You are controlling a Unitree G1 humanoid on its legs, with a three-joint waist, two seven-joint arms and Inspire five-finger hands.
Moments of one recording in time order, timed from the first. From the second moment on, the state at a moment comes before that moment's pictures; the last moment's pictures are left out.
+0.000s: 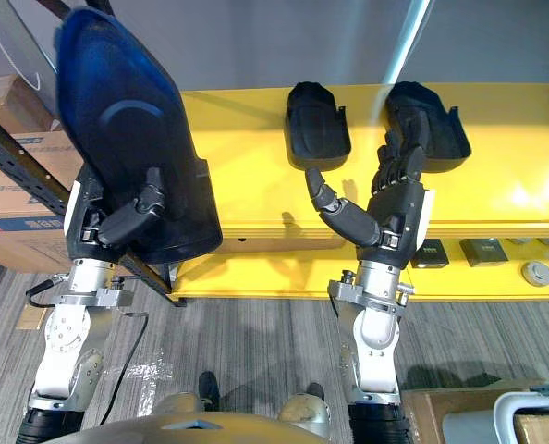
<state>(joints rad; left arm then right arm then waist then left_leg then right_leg) 0.11 0.21 -0.03 -0.26 -0.30 -0.25 0.03 0.09 -0.15 -0.03 -0.21 0.21 -0.51 -0.13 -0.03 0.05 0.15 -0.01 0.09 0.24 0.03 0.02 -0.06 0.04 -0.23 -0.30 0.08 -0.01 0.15</state>
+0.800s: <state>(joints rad) -0.57 0.50 0.00 0.48 -0.54 -0.08 0.07 0.10 -0.31 0.09 -0.21 0.45 -0.35 0.31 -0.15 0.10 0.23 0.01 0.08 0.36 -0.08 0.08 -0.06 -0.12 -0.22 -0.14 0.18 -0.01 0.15</state>
